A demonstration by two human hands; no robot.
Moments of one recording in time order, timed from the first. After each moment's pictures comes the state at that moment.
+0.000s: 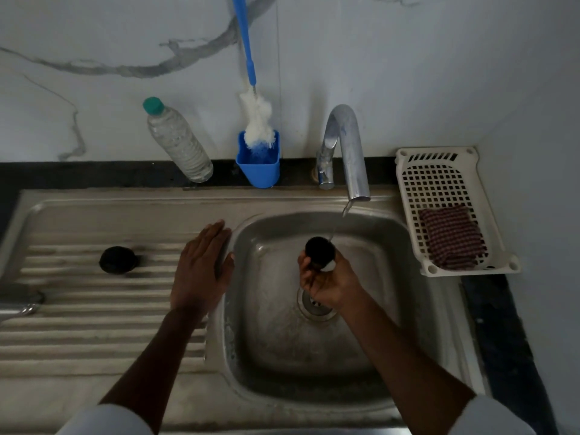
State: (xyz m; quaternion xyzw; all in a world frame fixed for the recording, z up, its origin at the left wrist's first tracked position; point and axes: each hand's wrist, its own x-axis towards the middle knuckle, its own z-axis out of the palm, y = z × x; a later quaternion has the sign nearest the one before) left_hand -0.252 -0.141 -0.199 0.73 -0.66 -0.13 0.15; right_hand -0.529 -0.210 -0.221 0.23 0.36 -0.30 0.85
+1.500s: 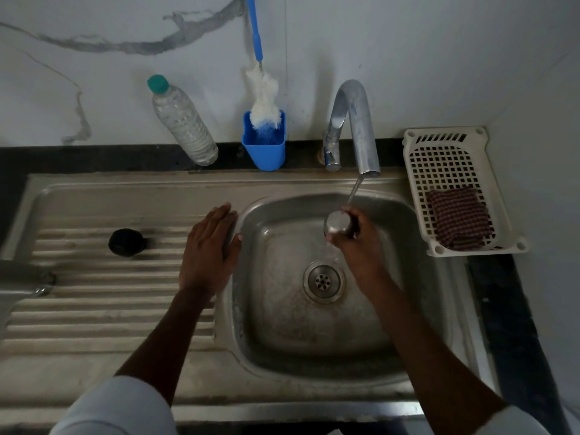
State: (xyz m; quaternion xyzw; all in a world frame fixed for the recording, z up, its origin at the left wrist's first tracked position) left_hand -0.254 -0.141 -0.198 0.73 -0.66 -0.12 0.15; right_hand -0.551 -0.204 -0.192 -0.45 0.63 -0.38 0.51
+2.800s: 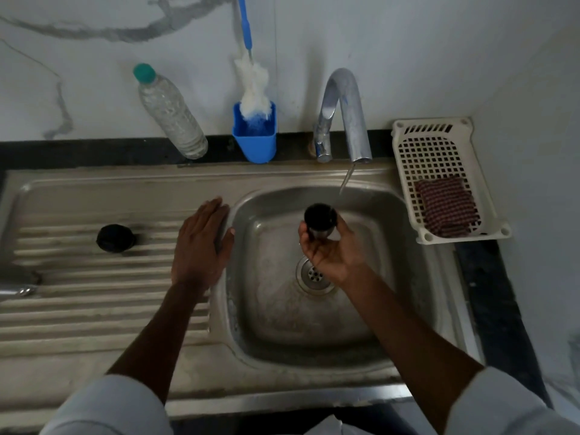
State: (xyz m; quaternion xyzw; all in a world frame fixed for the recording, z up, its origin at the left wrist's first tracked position) left_hand -0.250 -0.141 -0.204 0.72 -0.66 -0.11 0.17; right_hand -0.534 -0.197 -0.191 0.20 0.34 -0.39 0.83
